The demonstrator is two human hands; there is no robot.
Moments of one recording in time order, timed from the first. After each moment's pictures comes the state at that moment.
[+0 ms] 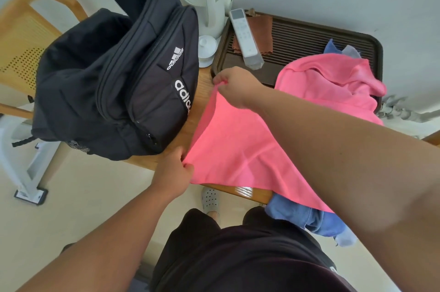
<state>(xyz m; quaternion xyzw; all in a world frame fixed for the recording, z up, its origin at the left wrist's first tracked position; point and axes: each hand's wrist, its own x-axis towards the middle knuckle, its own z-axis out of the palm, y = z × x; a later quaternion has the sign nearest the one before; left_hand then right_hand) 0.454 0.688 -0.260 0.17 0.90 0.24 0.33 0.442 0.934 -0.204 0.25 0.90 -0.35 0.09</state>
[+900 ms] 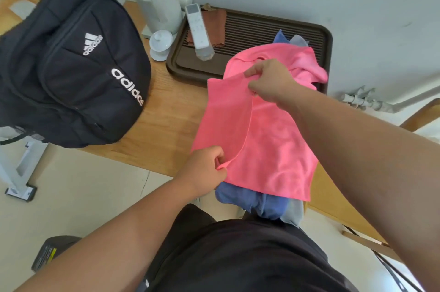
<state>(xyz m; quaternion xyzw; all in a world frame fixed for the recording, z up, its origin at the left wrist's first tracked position) 0.598 0.808 -0.245 0.34 0.83 0.24 0.37 0.603 1.058 -0.199 0.38 0.83 -0.41 0.01</state>
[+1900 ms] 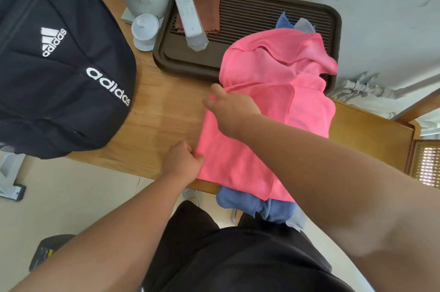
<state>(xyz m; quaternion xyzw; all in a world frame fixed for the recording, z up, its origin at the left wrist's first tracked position) 0.544 0.808 -0.325 0.15 0.92 0.11 0.33 0.576 0.993 -0.271 0.12 0.97 -0.05 0.18</state>
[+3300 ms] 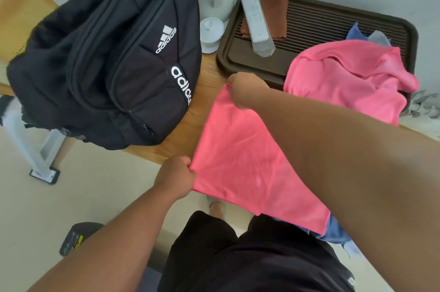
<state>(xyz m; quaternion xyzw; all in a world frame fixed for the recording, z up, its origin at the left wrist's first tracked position) 0.467 0.686 -0.300 0.13 0.90 0.15 0.38 0.434 0.948 -0.269 0.22 0.93 -0.18 0.23</state>
